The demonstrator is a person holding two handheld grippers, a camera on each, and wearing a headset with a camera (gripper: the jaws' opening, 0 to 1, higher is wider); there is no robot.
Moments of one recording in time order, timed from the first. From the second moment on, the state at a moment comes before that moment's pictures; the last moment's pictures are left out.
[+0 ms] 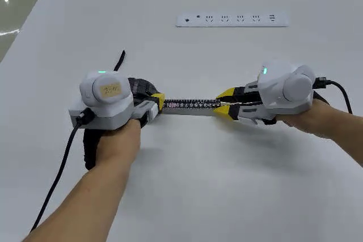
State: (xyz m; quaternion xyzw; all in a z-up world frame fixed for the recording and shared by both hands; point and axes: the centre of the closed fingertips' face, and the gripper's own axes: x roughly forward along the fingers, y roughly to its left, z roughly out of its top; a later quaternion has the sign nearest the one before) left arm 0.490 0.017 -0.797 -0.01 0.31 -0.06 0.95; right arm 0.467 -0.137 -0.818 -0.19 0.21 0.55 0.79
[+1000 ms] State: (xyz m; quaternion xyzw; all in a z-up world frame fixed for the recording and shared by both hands) left arm 0.490 0.016 -0.797 -0.02 0.31 -0.06 0.95; right arm 0.474 -0.081 -0.822 -0.19 0.20 0.56 0.78
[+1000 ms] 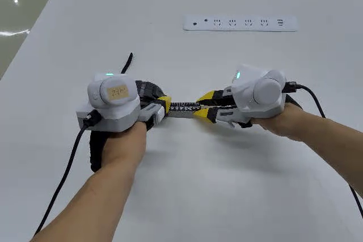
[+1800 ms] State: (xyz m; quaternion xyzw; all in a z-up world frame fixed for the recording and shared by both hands) left arm 0.491 0.017 -0.798 -0.02 0.31 -0.06 0.95; right arm 0.480 -0.037 -0.826 -0.19 0.20 0.57 0.77
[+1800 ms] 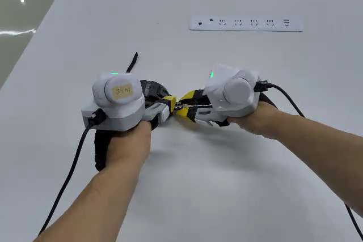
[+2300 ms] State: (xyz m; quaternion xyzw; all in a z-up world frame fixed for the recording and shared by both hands) left arm 0.490 0.016 -0.798 -0.03 0.31 -0.07 0.95; right arm 0.477 -0.037 -0.828 -0.19 0.20 0.57 0.77
